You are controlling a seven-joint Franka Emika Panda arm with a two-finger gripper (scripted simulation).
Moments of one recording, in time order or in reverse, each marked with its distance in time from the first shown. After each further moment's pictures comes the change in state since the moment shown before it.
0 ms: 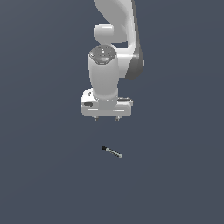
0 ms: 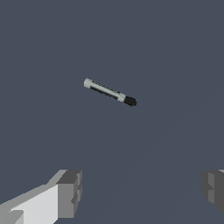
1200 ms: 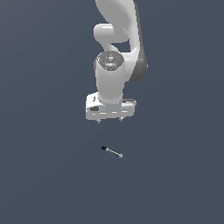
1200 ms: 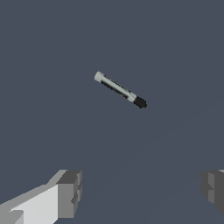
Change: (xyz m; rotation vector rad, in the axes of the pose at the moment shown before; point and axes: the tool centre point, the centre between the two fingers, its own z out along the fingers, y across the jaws) arm 0.002 -0.013 0.011 -0.025 -0.020 -0.149
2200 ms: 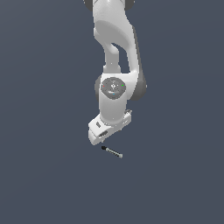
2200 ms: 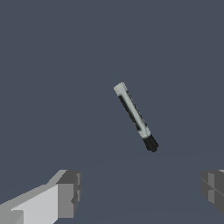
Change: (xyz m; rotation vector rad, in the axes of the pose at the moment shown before) arm 0.048 -0.001 0.052 -0.006 0.001 -0.502
